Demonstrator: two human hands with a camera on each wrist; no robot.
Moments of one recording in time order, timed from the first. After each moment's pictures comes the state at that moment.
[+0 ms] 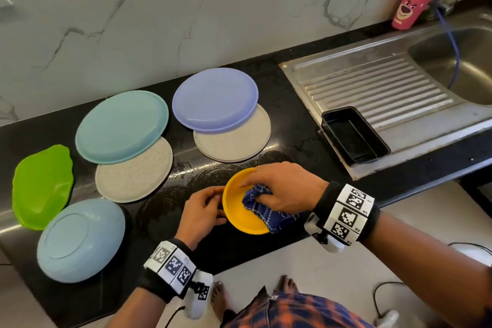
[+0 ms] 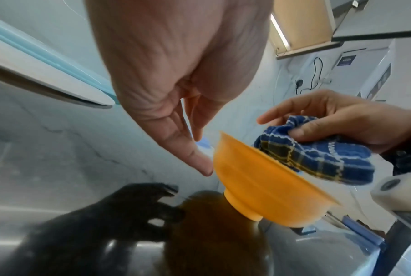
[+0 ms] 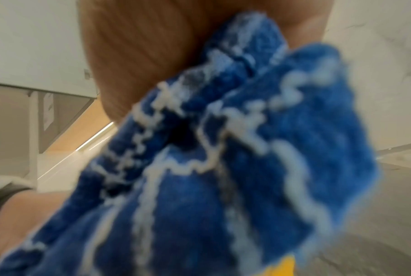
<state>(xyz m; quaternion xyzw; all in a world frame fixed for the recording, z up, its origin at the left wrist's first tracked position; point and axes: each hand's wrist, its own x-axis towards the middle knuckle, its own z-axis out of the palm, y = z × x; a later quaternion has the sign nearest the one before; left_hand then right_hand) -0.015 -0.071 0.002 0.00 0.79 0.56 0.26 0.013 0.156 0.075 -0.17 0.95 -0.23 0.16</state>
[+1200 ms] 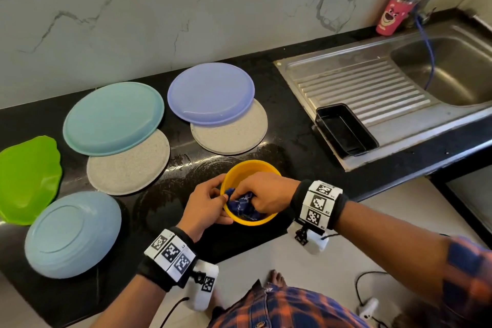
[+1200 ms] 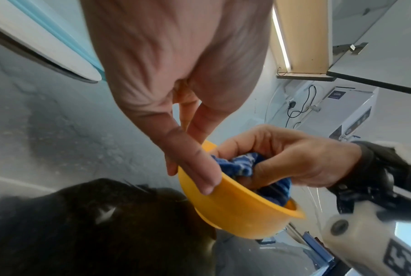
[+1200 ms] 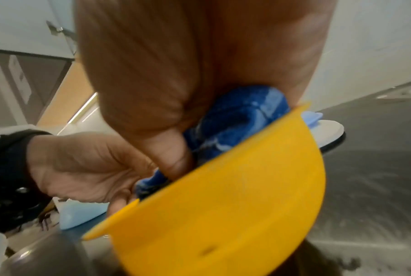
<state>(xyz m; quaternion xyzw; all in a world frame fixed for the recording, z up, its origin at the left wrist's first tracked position) -0.012 -0.074 0.013 0.00 0.75 0.57 0.33 0.007 0.110 0.051 -0.14 0.91 -0.22 0.33</state>
